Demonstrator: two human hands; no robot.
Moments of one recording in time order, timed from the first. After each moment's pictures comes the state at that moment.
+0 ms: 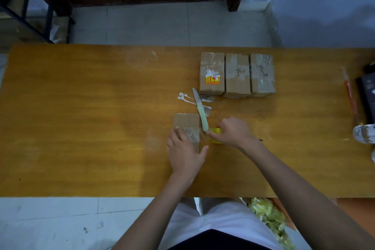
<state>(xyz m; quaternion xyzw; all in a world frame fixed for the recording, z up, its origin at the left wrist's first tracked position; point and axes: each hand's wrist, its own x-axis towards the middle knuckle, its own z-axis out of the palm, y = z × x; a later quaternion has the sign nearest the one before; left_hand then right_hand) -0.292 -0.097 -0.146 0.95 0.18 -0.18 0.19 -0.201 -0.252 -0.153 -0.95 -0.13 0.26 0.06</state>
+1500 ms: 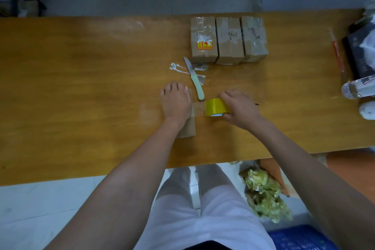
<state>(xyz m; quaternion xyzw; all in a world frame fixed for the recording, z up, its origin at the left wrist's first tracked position) -0.243 -0.072 -0.195 0.99 0.03 -0.07 0.11 -0.261 -0.275 -0.142 -0.97 -0.17 0.17 0.06</state>
